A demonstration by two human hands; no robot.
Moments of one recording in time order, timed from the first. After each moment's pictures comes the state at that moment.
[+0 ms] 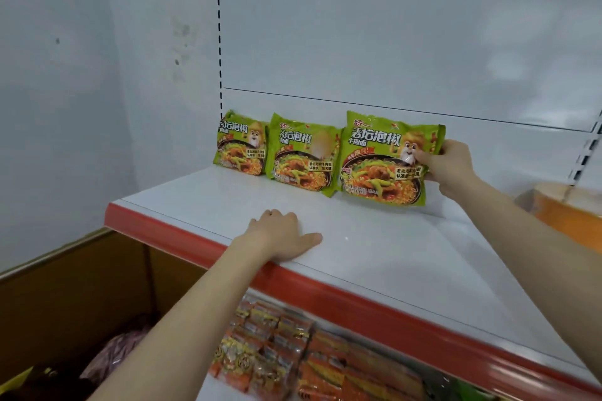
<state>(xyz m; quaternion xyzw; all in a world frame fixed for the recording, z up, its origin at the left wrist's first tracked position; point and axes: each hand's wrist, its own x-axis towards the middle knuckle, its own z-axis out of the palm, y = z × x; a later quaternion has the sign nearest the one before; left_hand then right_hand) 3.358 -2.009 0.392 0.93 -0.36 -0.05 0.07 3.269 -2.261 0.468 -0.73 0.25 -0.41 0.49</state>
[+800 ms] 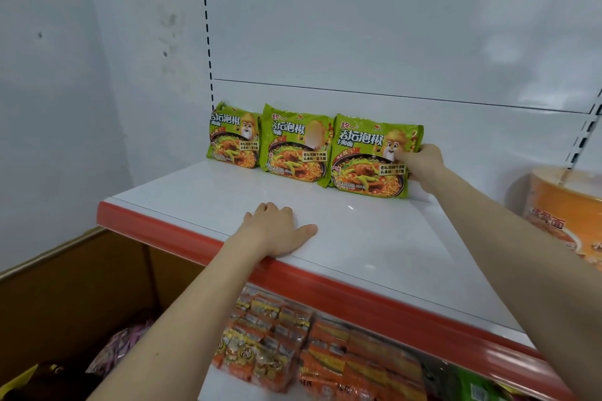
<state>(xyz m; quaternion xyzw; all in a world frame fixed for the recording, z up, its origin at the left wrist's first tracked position) 3.358 -2.010 0.387 0.93 -0.36 -0.04 0.04 3.297 -2.276 0.444 -0.73 0.33 -0.36 0.48</state>
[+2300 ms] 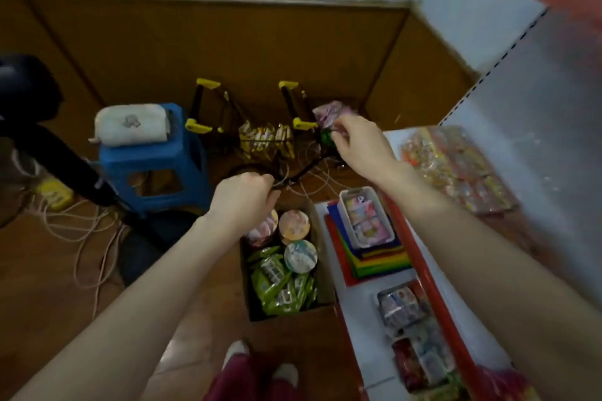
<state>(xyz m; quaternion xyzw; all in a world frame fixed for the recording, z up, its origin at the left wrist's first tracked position) 3.153 -1.679 0.124 1.00 0.03 0.00 0.07 3.277 -1.839 0.176 -0.95 -0.26 0.03 0.18</state>
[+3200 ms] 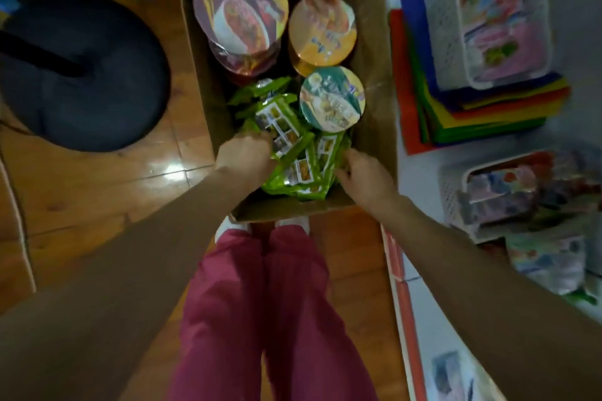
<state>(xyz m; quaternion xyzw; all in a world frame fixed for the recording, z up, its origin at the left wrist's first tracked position) 3.145 -1.725 -0.384 0.92 0.09 -0.37 0.11 3.184 -1.911 -0.383 -0.90 -0.10 0.40 0.11</state>
